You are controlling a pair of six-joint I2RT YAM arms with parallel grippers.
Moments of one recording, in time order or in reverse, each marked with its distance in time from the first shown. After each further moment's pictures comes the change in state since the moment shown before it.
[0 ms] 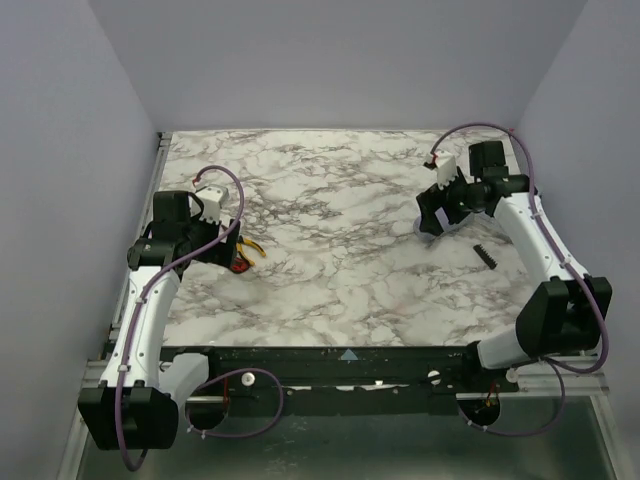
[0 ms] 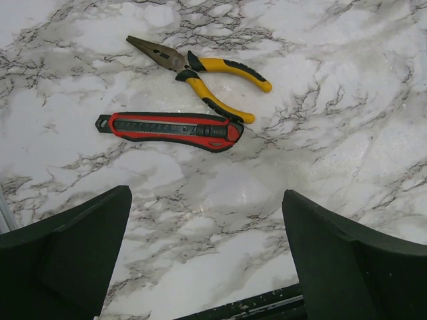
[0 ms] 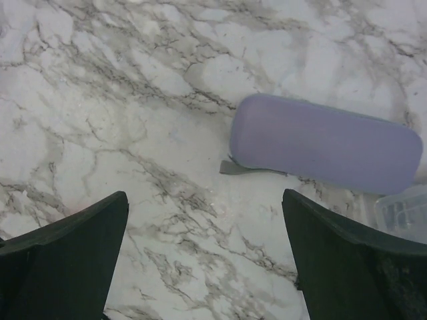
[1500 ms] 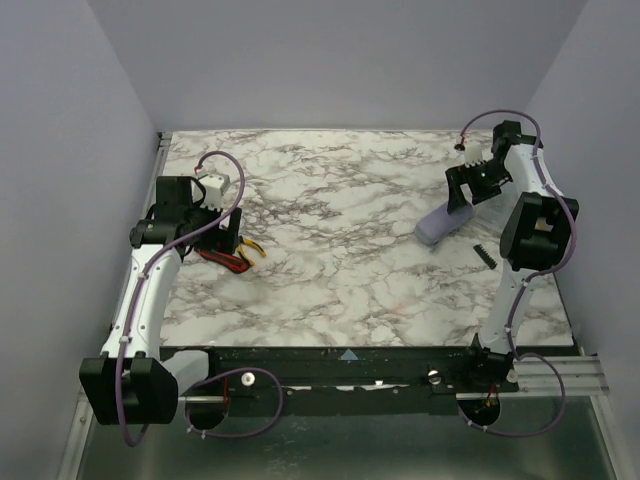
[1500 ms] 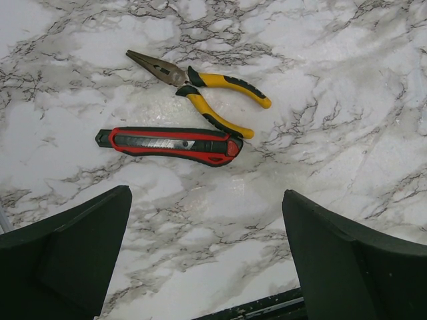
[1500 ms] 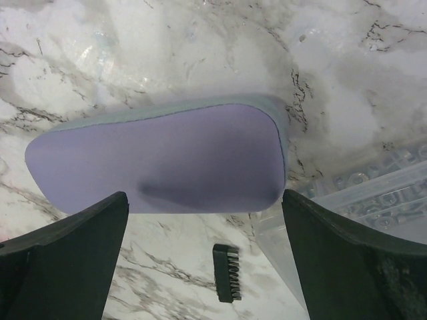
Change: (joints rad) left arm 0.000 0.127 0.099 -0.004 0.013 -0.021; right arm -0.266 0.715 0.636 -0.269 0.019 -0.047
